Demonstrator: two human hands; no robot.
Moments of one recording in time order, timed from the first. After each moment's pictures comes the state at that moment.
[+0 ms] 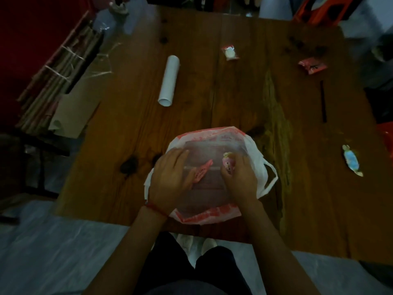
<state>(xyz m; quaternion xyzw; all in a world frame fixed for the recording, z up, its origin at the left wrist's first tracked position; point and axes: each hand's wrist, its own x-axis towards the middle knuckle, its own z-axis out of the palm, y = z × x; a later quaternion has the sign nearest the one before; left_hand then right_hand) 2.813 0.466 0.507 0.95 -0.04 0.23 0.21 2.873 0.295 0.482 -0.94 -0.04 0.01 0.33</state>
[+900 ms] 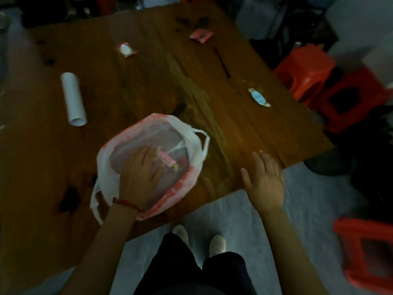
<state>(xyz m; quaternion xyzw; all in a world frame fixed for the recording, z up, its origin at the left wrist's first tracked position) 2.827 0.428 0.506 0.97 -0.19 0.02 0.17 2.740 0.147 0.505 -0.97 0.17 -0.08 0.15</state>
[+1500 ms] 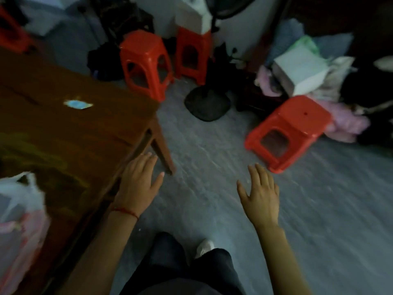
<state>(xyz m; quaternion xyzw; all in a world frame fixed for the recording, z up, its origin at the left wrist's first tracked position) 2.663 0.137 0.517 0.83 -0.54 -0.06 0.14 2.407 0.014 0.495 -0.83 0.53 -0.16 0.12</state>
